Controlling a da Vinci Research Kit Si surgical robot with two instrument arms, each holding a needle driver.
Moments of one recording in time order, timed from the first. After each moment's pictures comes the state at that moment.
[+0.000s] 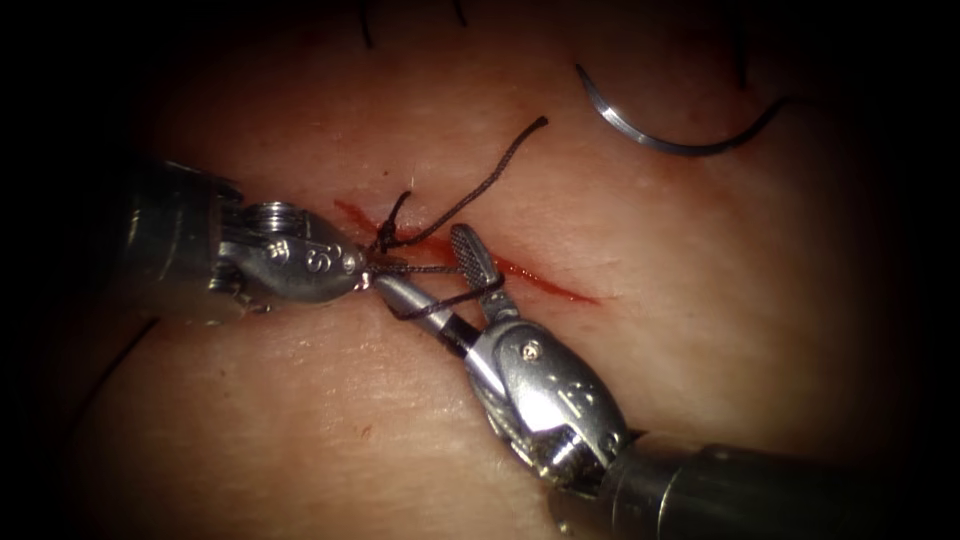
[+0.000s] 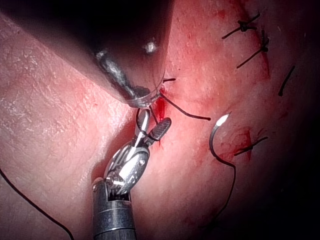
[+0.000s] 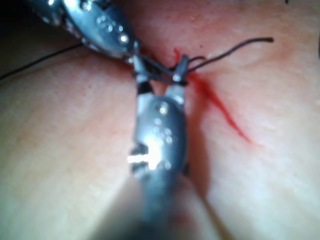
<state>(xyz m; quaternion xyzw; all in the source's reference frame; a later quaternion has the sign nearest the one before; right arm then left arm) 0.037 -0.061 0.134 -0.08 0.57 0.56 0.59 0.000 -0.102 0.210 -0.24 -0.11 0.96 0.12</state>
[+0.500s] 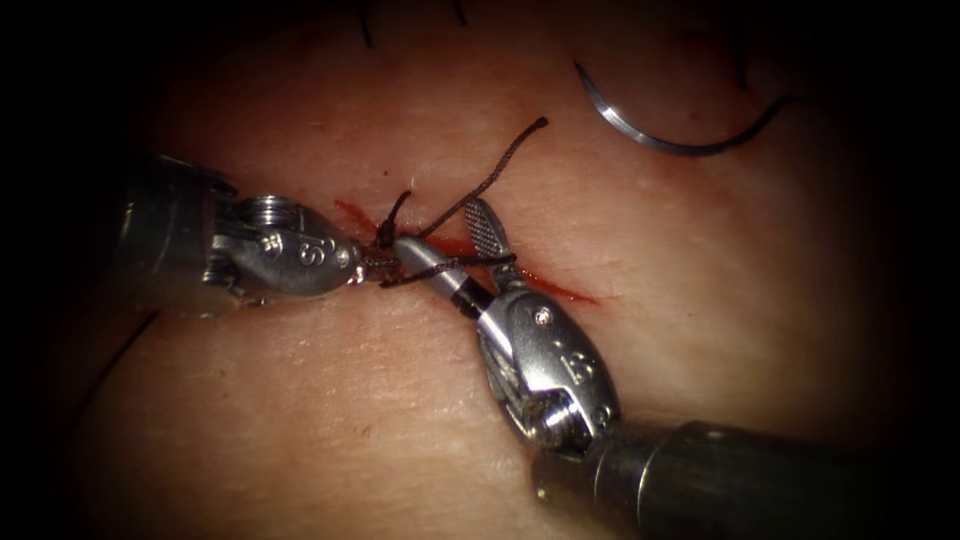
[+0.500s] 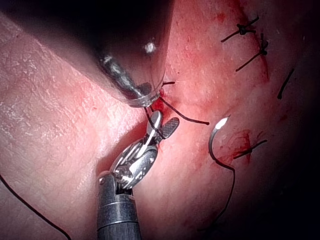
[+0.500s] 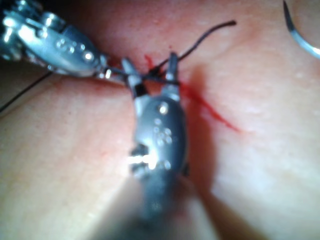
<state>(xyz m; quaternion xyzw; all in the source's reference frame) 0.036 -0.059 0.137 -0.07 0.57 0.61 0.55 0.000 -0.102 0.211 -0.25 -0.11 0.96 0.12</state>
